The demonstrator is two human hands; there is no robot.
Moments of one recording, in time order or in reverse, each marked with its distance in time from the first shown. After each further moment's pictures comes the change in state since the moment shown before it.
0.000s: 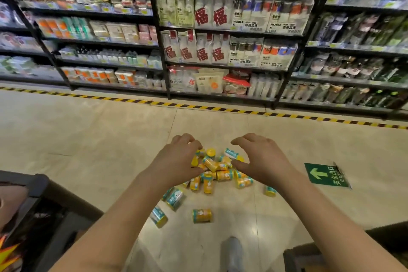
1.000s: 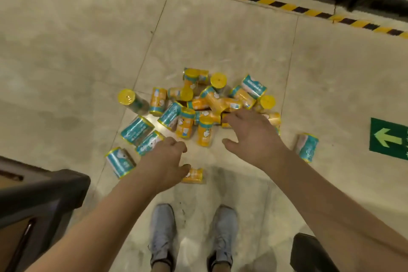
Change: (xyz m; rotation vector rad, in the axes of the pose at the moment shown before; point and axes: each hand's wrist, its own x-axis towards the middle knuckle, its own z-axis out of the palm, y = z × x) left_hand 0.256 -0.145 0.453 -0.244 -0.491 -0.378; right_hand 0.279 0.167 0.457 0.168 -0.337 -0.095
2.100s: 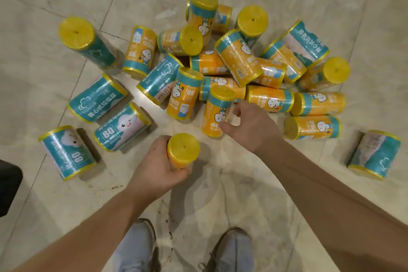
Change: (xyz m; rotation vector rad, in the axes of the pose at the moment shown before) left_hand 0.184 -0.116 0.251 -0.669 0.222 -0.134; right_hand 0.151 0.080 0.271 0.229 -0.192 0.327
